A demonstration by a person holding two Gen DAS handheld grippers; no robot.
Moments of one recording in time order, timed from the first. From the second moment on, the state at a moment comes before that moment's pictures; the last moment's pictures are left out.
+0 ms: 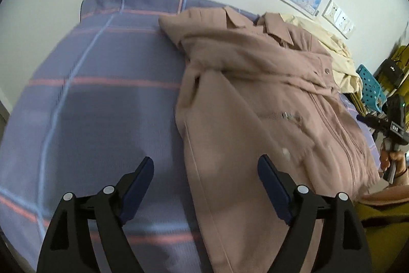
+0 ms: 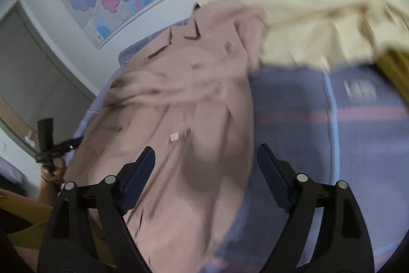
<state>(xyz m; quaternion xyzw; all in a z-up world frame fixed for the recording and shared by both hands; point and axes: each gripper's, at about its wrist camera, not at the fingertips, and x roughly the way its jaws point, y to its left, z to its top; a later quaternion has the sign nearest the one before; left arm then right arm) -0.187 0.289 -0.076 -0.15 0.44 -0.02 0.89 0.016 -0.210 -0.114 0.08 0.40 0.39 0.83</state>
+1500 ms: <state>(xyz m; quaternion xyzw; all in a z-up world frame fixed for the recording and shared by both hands) -0.245 0.257 -0.032 -0.26 0.38 -0.09 0.89 -0.087 -0.230 -0.105 0.23 0.32 0.59 0.71</state>
